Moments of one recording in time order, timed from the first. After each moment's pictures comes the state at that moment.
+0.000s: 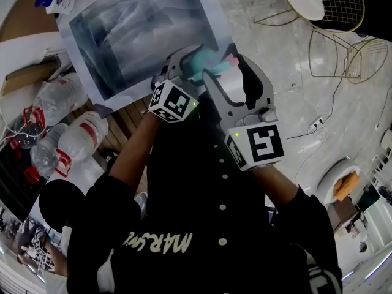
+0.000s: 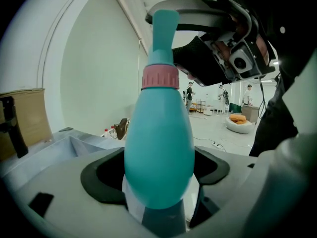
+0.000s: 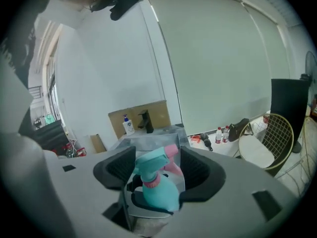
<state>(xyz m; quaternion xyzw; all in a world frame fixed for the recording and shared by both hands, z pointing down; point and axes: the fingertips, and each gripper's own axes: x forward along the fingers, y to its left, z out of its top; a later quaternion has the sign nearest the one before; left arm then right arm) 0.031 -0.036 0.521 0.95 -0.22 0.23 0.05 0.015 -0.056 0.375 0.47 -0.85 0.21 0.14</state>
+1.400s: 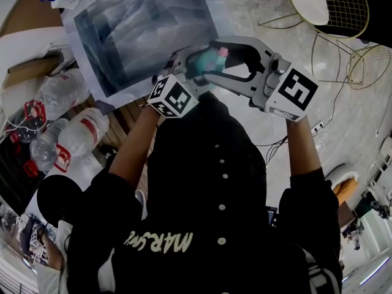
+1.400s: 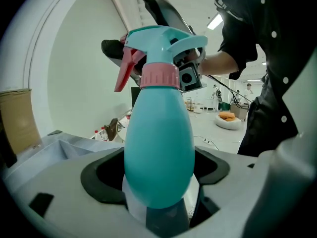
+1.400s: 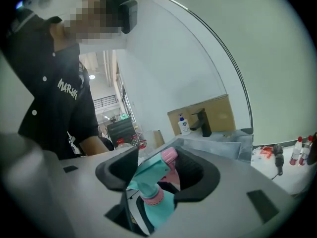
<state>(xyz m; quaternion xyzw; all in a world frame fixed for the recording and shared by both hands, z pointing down) 0.036 -0.031 0.522 0.96 -0.16 0.24 0.04 -0.023 -0.063 0.367 0.07 -0.98 0.18 0.08</state>
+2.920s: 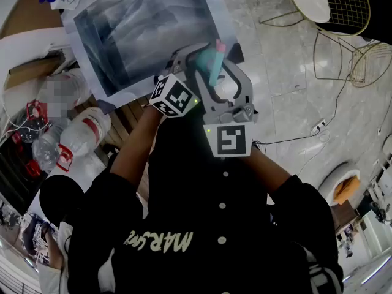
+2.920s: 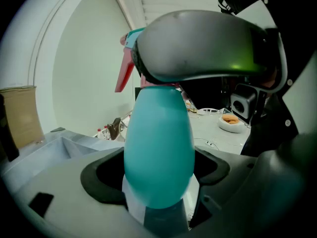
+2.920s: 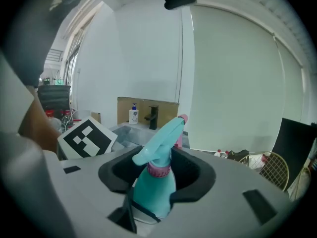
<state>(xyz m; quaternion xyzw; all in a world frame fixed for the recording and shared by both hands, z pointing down) 0.036 -0.035 0.522 0.96 -0.18 0.23 0.05 -0.014 -0.045 0.414 0.45 -0.87 0.04 0.22</state>
